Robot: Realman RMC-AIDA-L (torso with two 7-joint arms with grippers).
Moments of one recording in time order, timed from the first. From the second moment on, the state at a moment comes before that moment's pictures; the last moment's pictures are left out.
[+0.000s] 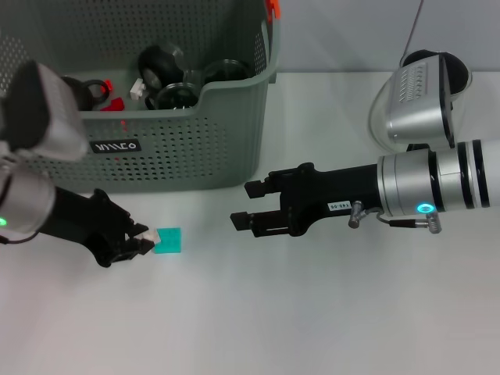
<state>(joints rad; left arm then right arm) -0.53 -2.17 0.85 1.16 2.59 1.57 -1.69 0.75 2.10 -1.26 -0.54 -1.74 -1.24 1.54</state>
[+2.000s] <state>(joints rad) -0.59 -2.04 0.51 1.22 1.92 1.88 -1.80 0.74 2.09 -1.24 -0.55 -1.74 -1.26 1.53</state>
